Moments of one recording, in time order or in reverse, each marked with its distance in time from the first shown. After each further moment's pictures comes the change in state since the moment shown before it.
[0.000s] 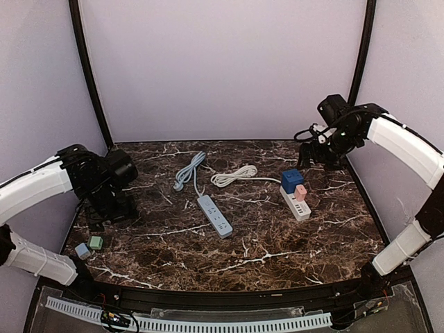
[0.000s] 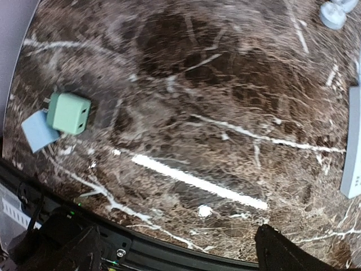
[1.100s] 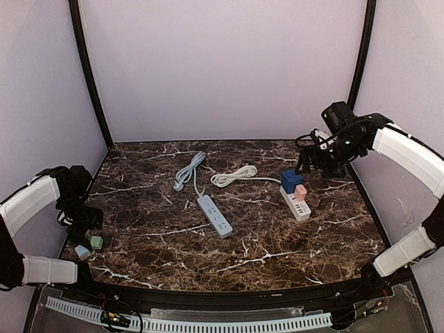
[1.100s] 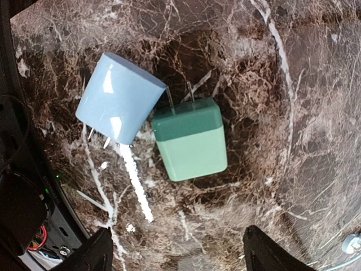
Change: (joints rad) left arm 0.733 -0.155 -0.370 0.154 0.181 -0.285; right arm 0.003 -0.083 -0.146 0.107 -0.109 0.043
